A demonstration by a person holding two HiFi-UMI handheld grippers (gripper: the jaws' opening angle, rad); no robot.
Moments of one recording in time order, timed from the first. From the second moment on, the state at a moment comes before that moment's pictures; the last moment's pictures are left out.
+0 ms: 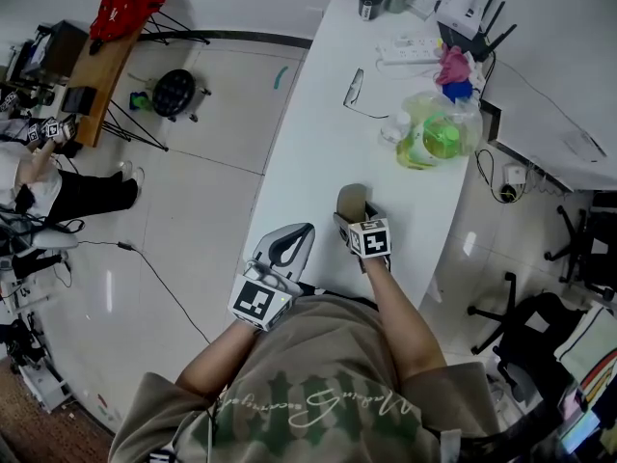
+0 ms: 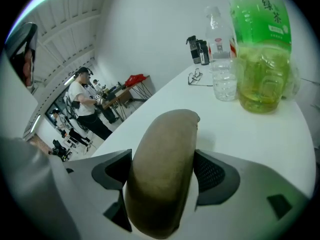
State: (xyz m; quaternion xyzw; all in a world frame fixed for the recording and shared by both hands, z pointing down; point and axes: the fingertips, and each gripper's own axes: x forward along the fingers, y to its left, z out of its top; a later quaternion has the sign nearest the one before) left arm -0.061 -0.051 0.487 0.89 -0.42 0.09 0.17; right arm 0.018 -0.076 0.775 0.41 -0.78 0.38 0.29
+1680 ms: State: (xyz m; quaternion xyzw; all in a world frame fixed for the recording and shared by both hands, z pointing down) left arm -0.003 -0.023 0.416 0.93 -0.28 0.00 0.22; right arm 0.041 -0.018 0.453 0.40 -0.89 0.24 0.01
